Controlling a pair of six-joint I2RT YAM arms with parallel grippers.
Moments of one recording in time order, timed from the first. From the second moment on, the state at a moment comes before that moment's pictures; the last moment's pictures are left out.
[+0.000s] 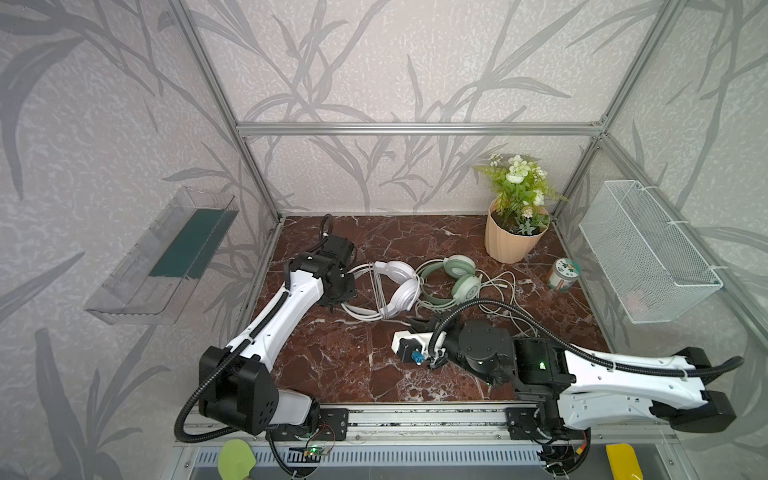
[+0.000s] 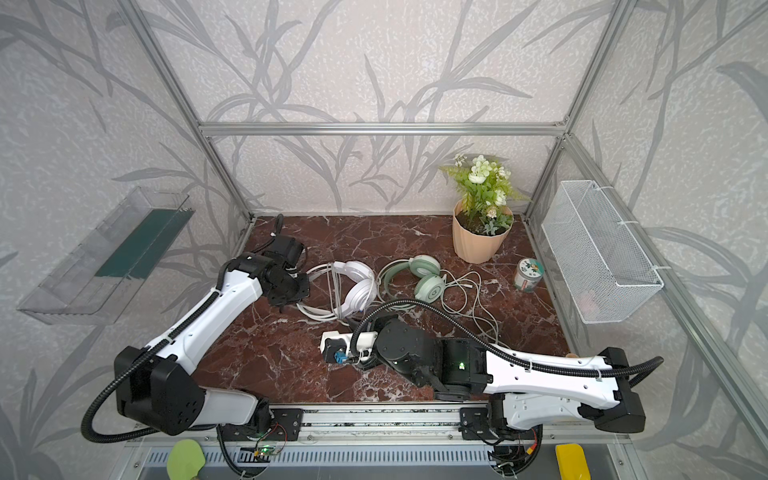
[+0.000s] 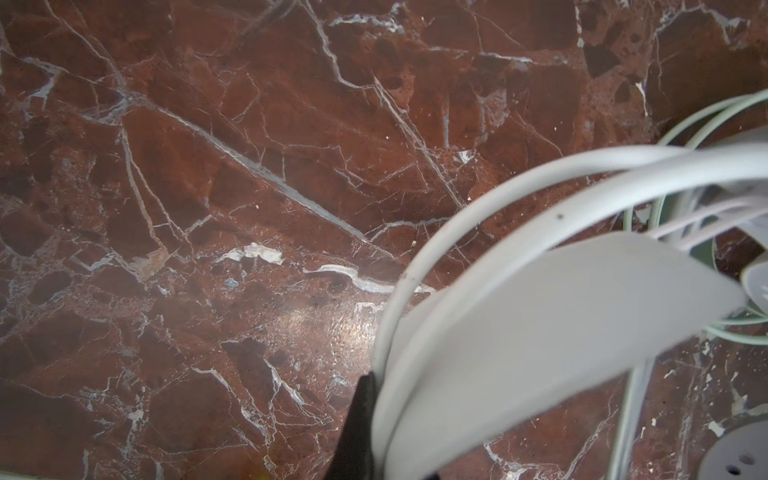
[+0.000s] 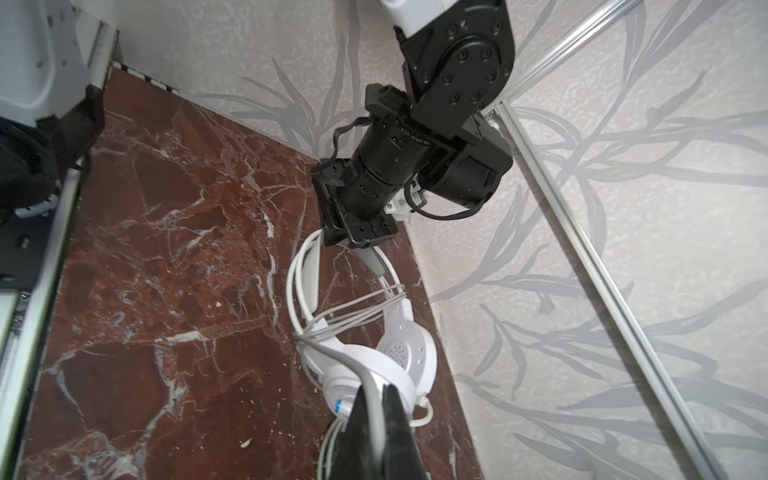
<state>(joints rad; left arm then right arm) -0.30 1.39 1.22 -1.08 -0.10 -0.51 1.43 1.14 1.11 -0.28 0.52 -0.70</state>
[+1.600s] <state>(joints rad) -0.68 0.85 0.94 -0.70 -0.31 -0.33 0.72 1.56 1.49 -0.29 -0.22 -0.69</state>
